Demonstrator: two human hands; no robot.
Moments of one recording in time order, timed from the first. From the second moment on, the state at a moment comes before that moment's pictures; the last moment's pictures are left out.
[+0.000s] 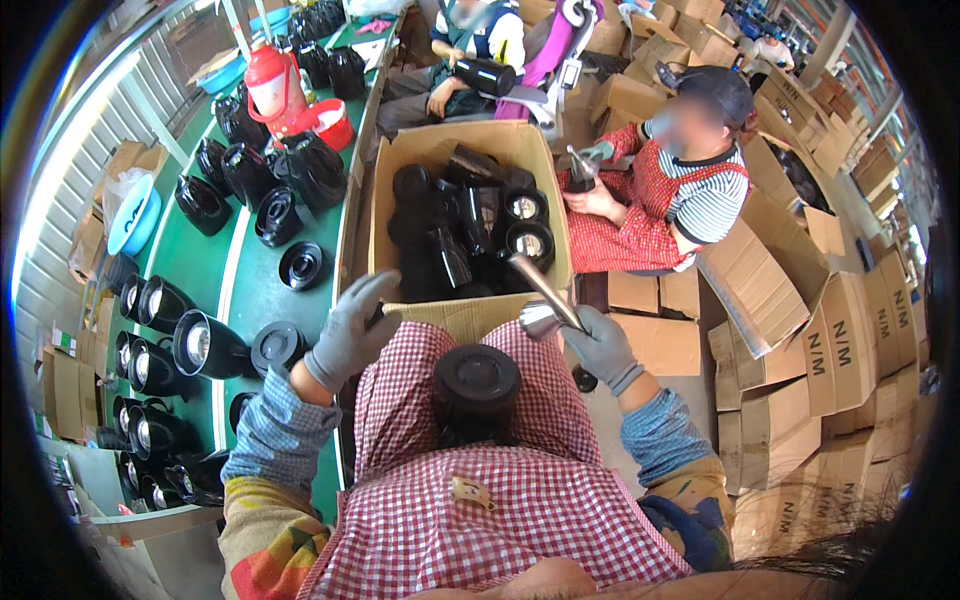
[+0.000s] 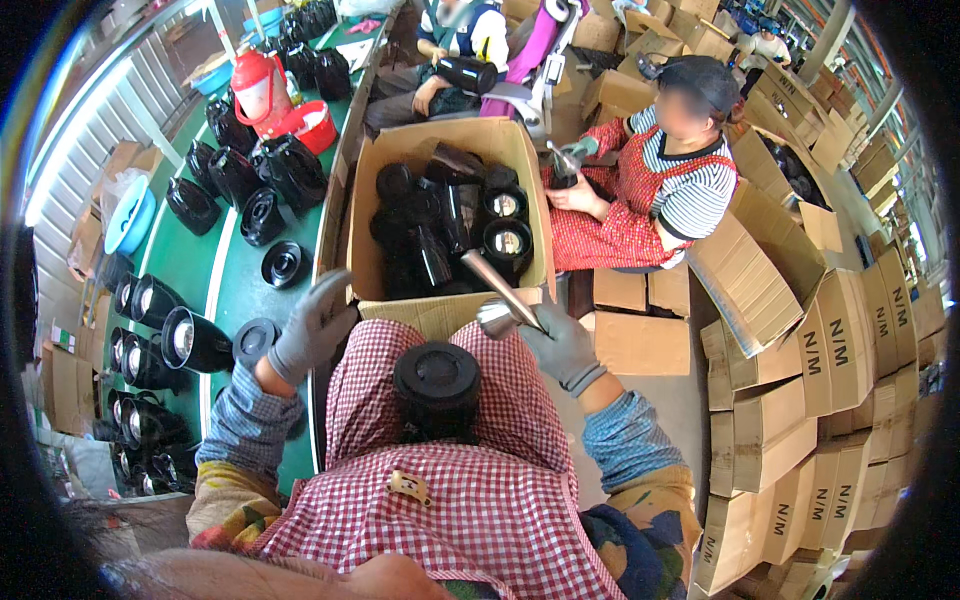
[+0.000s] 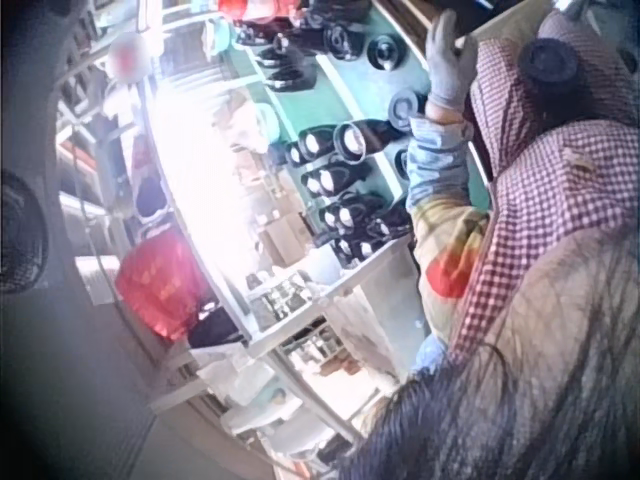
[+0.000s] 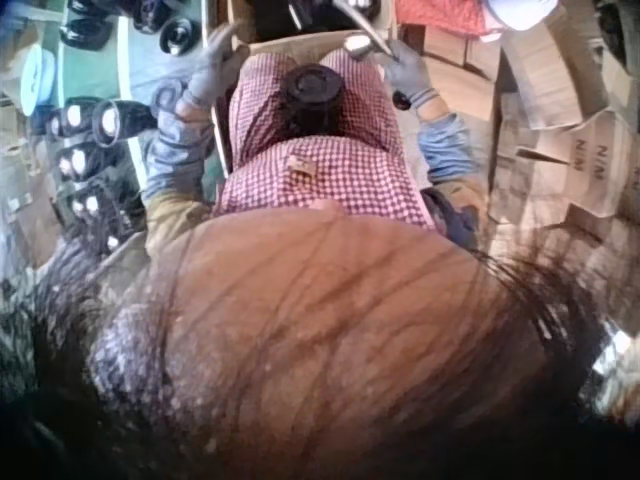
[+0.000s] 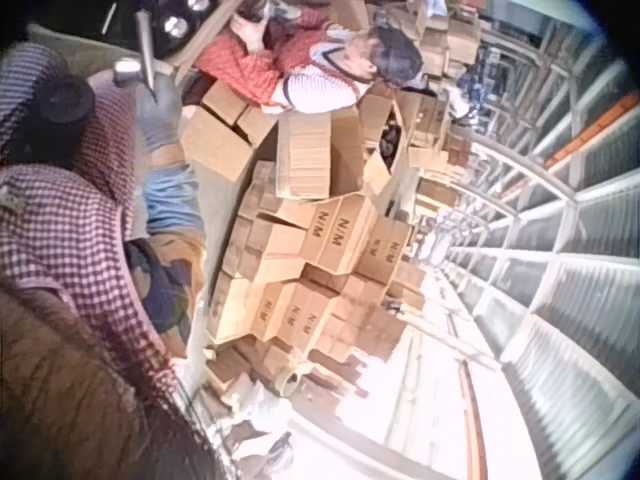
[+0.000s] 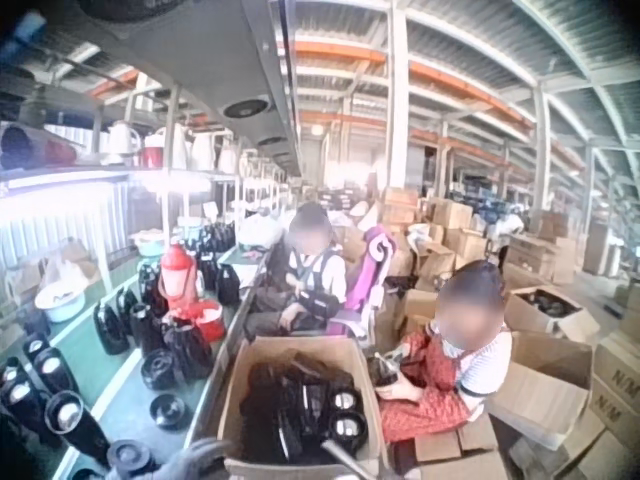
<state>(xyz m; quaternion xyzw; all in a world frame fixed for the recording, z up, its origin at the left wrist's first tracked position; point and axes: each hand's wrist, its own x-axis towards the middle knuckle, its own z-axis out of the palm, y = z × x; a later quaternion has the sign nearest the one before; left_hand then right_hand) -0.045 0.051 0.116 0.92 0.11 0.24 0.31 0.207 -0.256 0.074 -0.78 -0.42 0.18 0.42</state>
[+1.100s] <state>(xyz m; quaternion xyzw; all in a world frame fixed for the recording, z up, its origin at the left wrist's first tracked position) 0.005 0.081 0.071 0.91 -0.06 -0.02 0.42 0.188 -0.162 0.124 -0.65 -0.66 0.37 0.03</state>
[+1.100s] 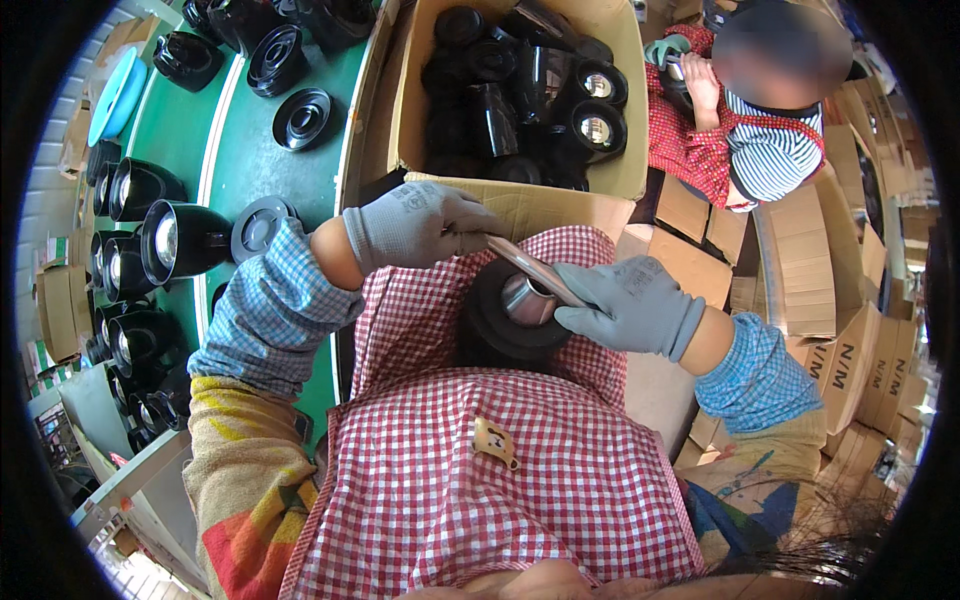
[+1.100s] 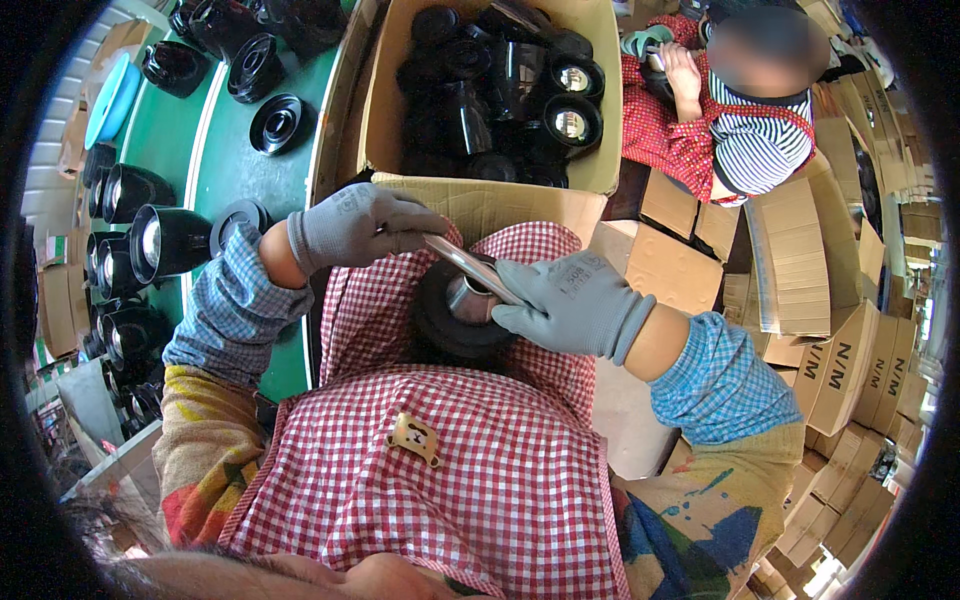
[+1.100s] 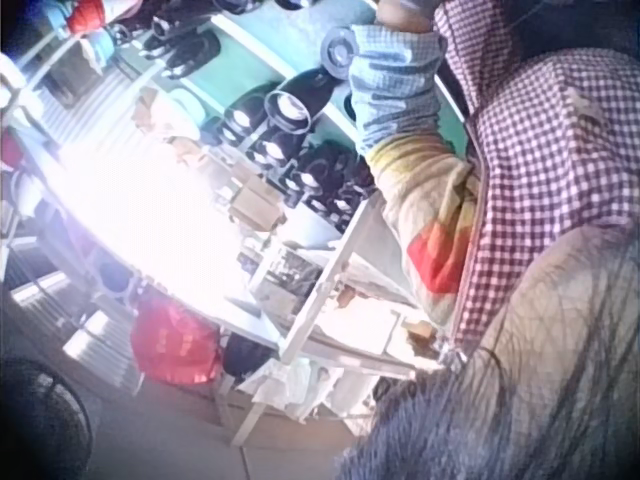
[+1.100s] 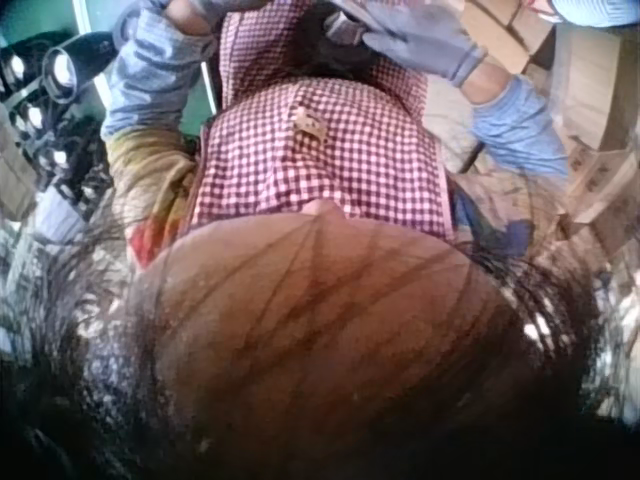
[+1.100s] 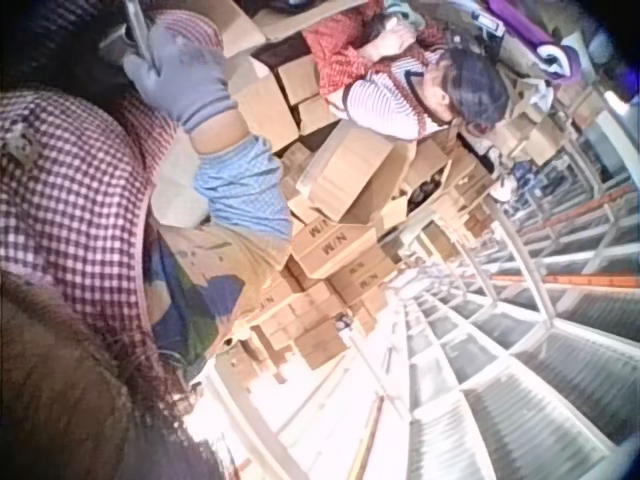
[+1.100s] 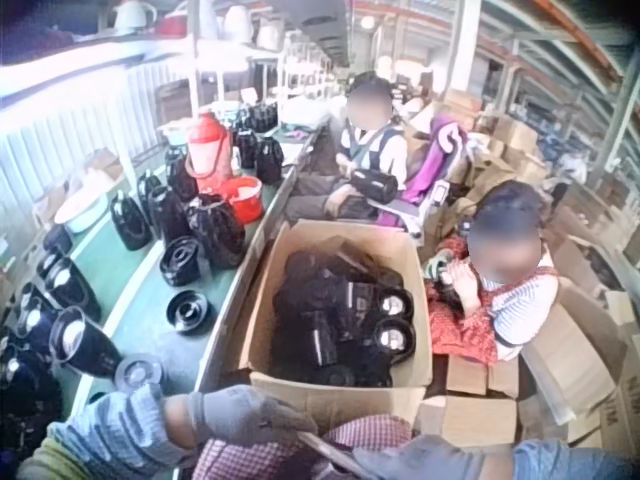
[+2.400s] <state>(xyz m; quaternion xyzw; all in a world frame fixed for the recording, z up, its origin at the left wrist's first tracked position) 0.103 0.057 0.006 0.75 0.18 -0.12 0.62 0.168 -0.132 0.084 -0.54 -0.69 0.23 0.43</state>
